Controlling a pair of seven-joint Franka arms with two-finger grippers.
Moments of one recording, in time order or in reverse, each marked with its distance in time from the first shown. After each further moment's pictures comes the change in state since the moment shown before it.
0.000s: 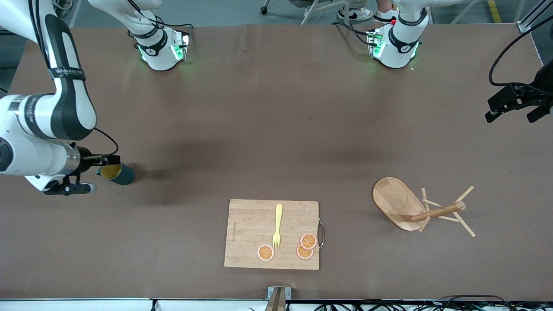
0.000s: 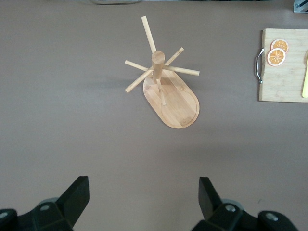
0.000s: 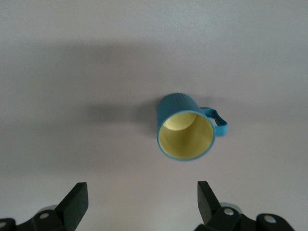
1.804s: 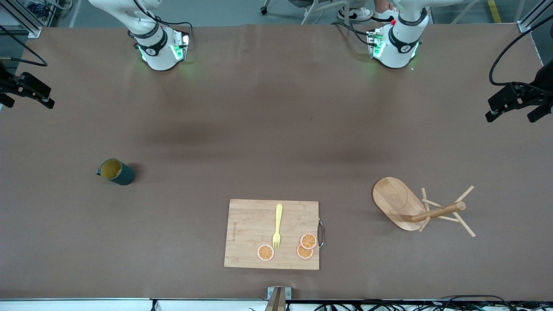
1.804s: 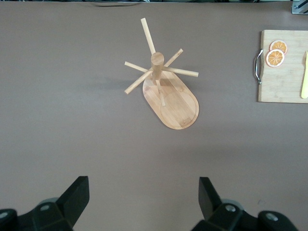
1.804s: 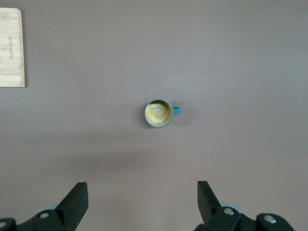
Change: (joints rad) left arm -0.001 -0.001 -0.001 0.003 0.000 0.001 0.000; right arm -0.034 -0.499 -0.008 0.017 -0.002 -0.201 0.002
